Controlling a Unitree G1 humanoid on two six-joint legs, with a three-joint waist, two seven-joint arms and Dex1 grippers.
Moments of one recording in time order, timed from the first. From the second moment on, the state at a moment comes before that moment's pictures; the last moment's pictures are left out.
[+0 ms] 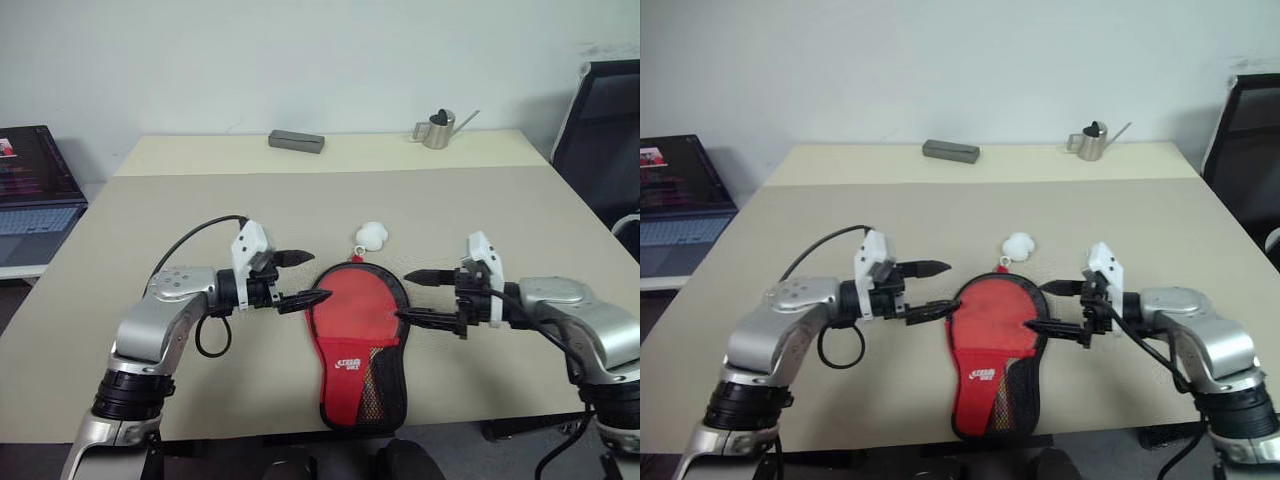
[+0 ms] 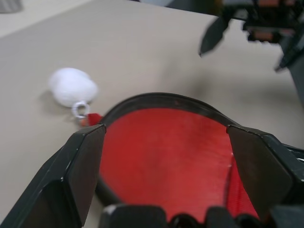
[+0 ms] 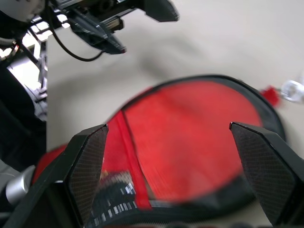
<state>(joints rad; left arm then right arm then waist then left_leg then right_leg) -0.43 0.58 -0.05 -0.16 -0.40 0.54 -1.07 -0.39 -0.72 -0.01 -0.26 0.56 0.77 1.06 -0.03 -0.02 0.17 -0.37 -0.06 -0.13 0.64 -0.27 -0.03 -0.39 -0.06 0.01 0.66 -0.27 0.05</state>
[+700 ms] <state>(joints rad) -0.48 0.36 -0.26 0.24 -0.19 0.16 -1.05 -0.60 -0.59 0.07 -0.03 0.41 0.61 0.94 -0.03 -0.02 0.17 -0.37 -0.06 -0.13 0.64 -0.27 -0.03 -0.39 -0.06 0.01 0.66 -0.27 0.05</state>
